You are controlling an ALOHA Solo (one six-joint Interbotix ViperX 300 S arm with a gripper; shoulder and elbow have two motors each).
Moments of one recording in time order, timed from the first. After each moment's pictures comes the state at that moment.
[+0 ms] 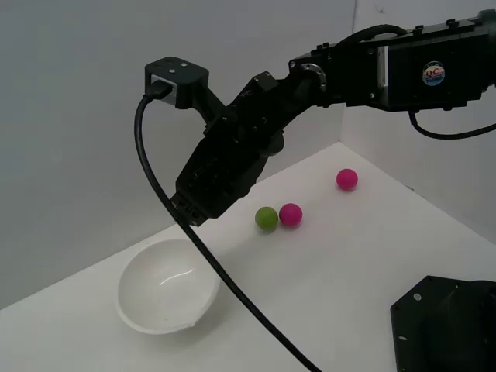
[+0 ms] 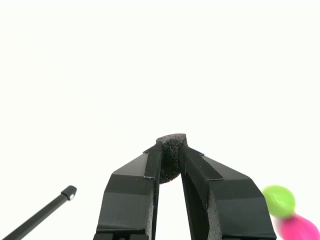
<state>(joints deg) -32.6 107.9 107.3 125.1 125.3 -14.5 34.0 5.4</state>
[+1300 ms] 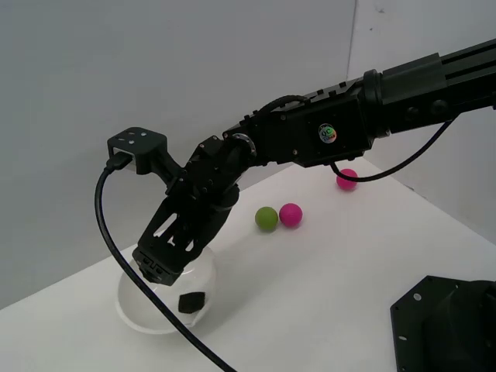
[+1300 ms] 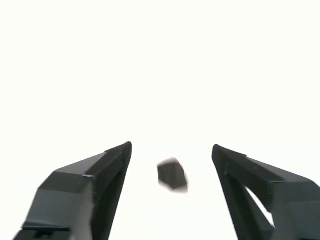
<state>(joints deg) -38.2 96.3 95.9 123.5 123.8 -18.5 29.4 5.4</state>
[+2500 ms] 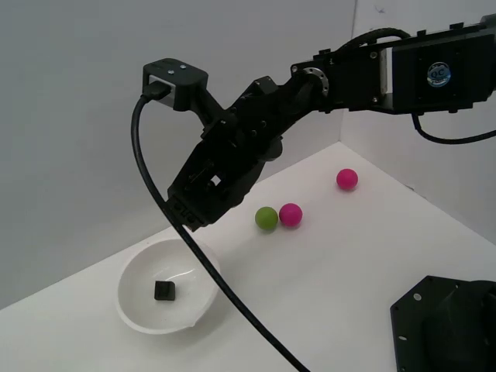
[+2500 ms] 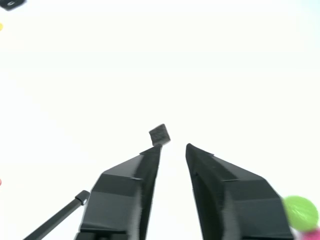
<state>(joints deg) -32.3 109.3 108.8 126.7 126.7 -17.9 32.3 6.9</state>
